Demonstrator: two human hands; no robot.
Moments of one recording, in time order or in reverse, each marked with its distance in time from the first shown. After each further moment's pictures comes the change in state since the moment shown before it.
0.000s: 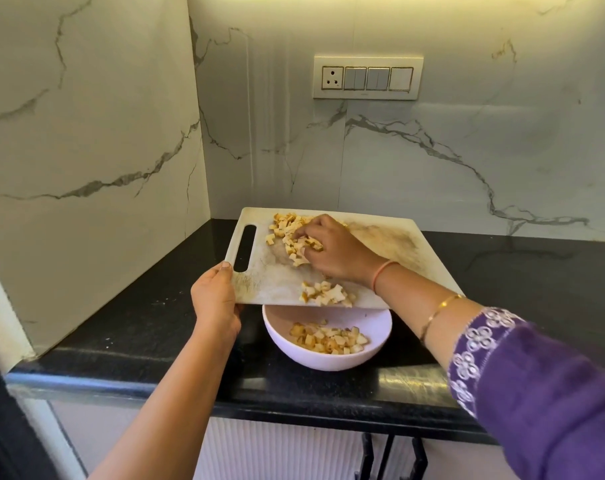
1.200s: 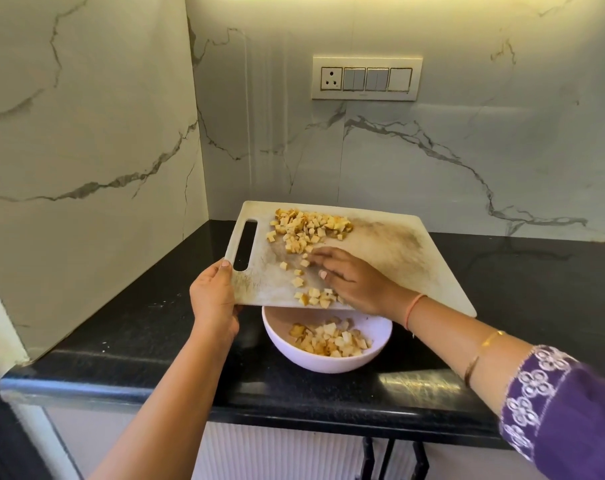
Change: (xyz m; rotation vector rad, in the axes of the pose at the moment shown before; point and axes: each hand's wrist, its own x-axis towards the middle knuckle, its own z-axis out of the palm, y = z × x) left_hand 0.000 0.006 0.001 0.022 -0.040 0.077; right_hand -0.036 0.019 0.008 0.151 -0.109 -0.020
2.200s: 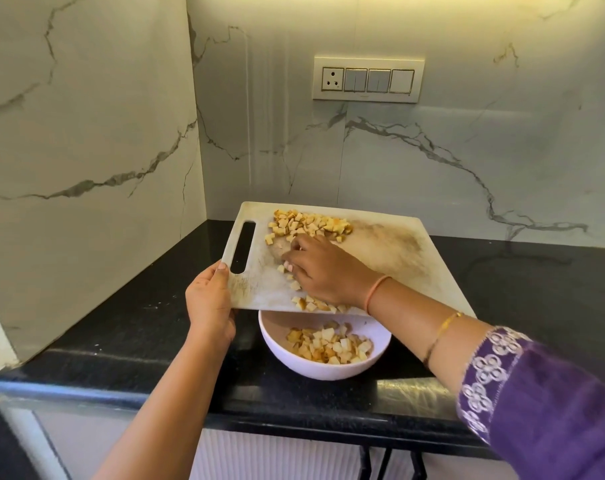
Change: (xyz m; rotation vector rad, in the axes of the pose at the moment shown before) left_hand 0.004 -0.001 -0.001 -0.013 0.020 -0.006; right_hand 0.036 -0.028 0.004 -0.514 0.043 -0.222
